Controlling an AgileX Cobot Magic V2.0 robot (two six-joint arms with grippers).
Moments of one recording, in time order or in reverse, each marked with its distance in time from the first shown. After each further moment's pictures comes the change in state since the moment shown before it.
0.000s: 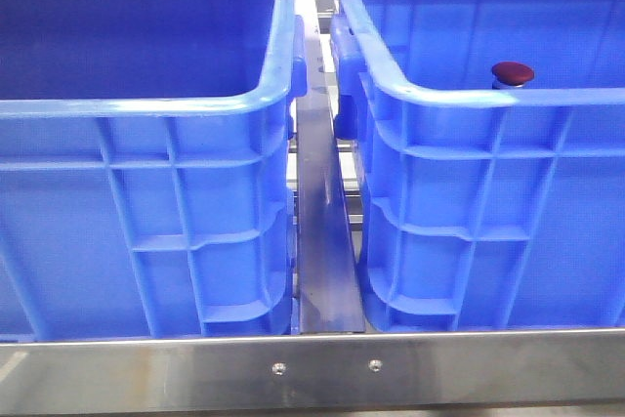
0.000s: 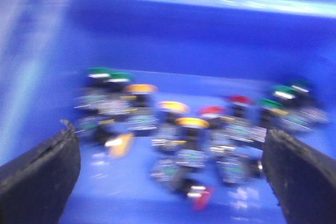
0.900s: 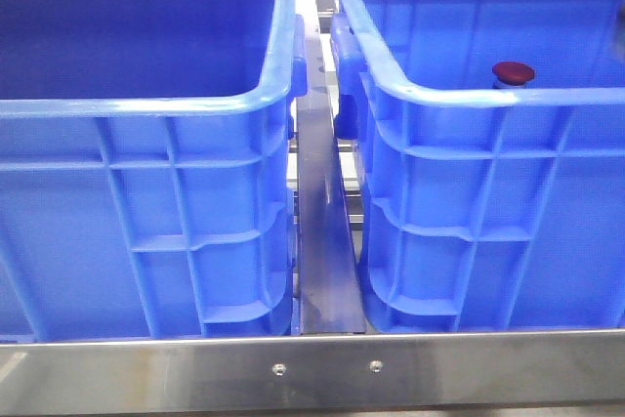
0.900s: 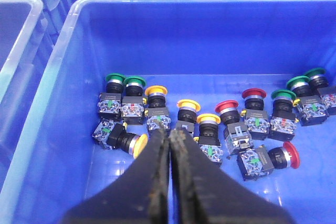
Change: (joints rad) left arm -0.043 -0.071 0.077 0.035 -0.051 0.080; right arm -0.028 0.234 -0.003 0.021 -0.355 -0.500
